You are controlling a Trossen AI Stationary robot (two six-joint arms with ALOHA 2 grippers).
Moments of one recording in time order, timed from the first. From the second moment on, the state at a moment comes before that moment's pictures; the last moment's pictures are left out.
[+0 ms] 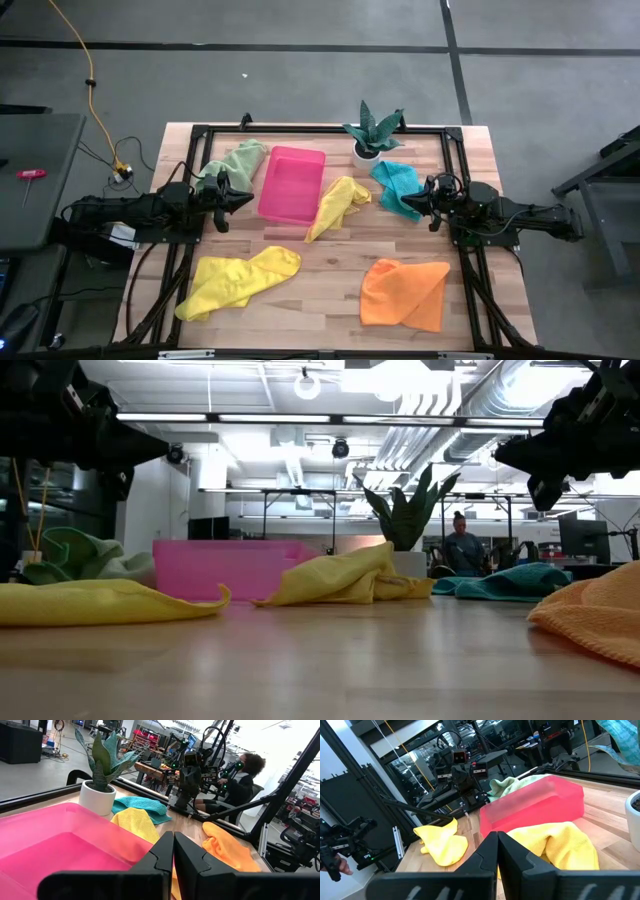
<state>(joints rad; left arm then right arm) 0.16 0.05 0.01 0.03 -0.14 -0.36 -0.12 0.02 0.01 0.01 -0.01 0.45</state>
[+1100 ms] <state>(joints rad) 0.16 0.05 0.01 0.17 -0.16 -0.37 -0.12 0.08 0.19 0.44 0.28 0.43</state>
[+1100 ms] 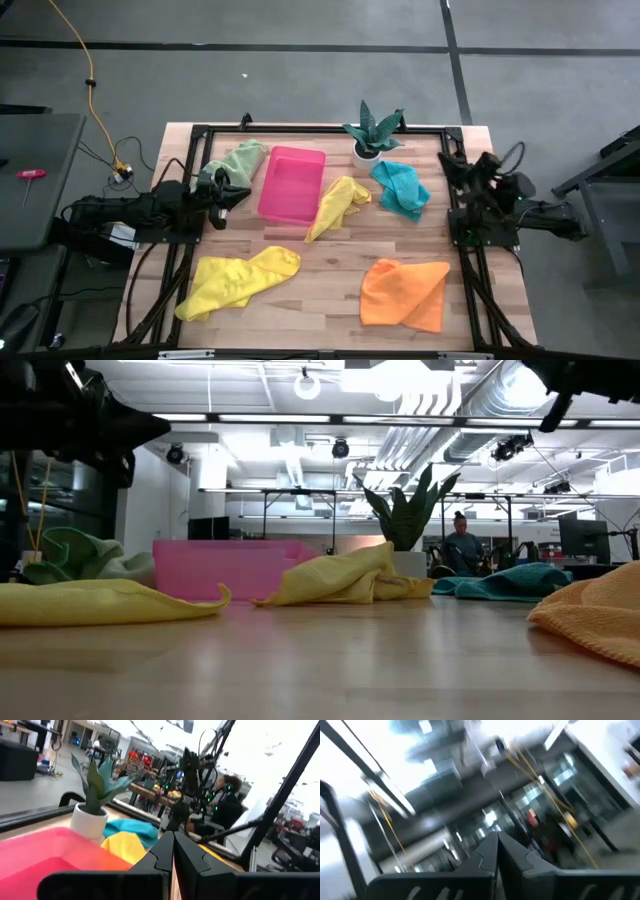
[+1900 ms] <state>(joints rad) 0.16 0.60 0.53 -0.16 -0.31 -0.30 -0.12 0.84 0.65 -0.90 0.26 1.16</state>
